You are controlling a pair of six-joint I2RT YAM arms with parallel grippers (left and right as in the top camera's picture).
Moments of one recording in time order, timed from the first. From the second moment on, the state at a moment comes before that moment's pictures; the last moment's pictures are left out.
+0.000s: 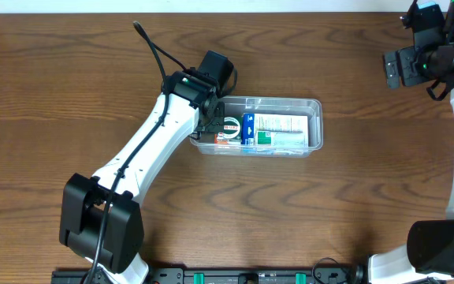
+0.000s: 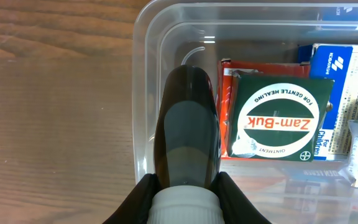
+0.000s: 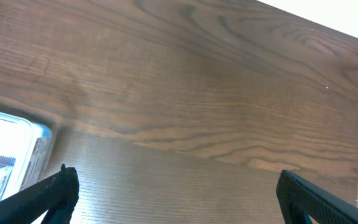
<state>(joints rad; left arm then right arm) -0.47 1.79 1.49 -1.06 -0.13 -0.43 -0.15 1.69 1.83 -1.10 0.00 -0.38</state>
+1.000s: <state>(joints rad) -0.50 1.79 1.43 -0.99 -0.13 -0.45 -0.15 1.69 1.83 -1.10 0.00 -0.38</state>
